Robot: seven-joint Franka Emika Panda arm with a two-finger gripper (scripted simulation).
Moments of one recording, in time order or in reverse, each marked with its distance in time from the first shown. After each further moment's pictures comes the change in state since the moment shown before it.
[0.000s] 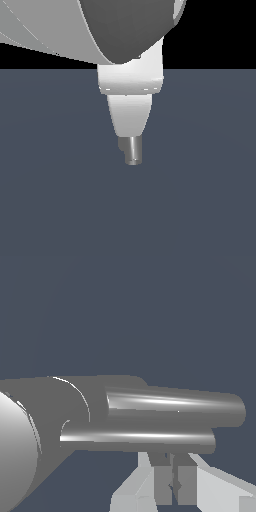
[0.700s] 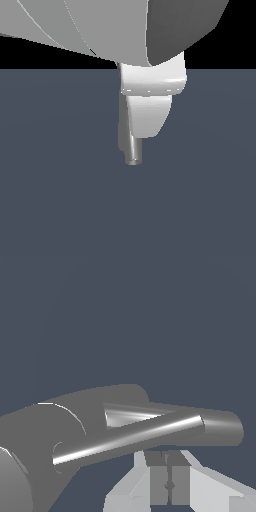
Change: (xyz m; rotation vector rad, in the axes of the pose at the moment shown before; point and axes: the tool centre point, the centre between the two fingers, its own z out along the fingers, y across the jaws) arm 0.021 0.002 0.000 0.001 -0.004 -0.009
